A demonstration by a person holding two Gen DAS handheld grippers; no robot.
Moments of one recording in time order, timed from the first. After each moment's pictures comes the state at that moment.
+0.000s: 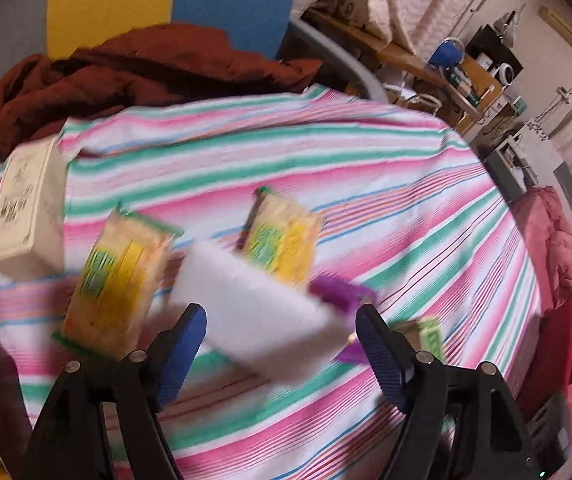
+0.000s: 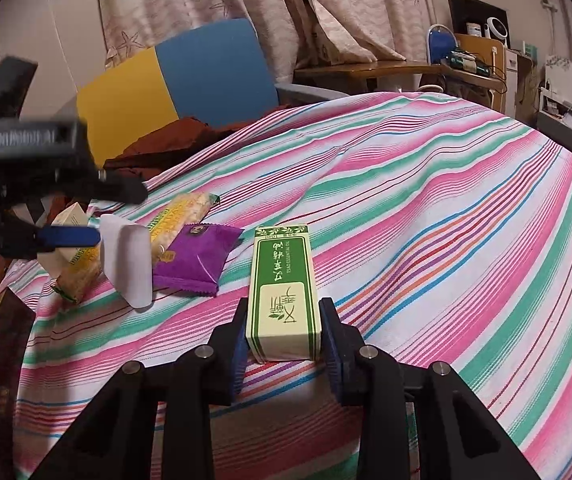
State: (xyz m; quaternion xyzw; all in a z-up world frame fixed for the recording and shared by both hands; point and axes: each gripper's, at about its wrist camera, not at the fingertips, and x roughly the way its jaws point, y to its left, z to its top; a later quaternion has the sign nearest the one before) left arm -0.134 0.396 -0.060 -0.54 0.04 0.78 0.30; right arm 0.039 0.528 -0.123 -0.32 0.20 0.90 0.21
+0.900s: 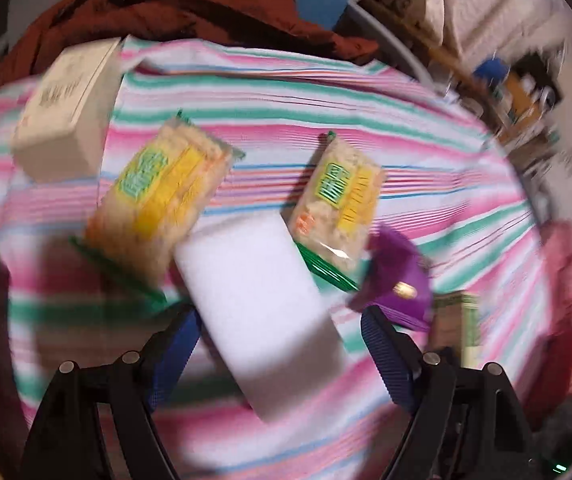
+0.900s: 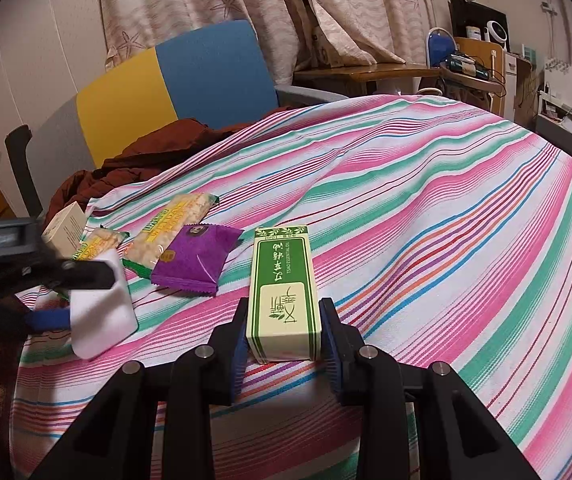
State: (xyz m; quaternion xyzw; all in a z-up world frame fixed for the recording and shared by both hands) left arm -0.128 0.377 -0.084 -0.58 0.03 0.78 0.23; right arm 0.039 0.524 -0.121 -0.32 0.19 0.90 0.21
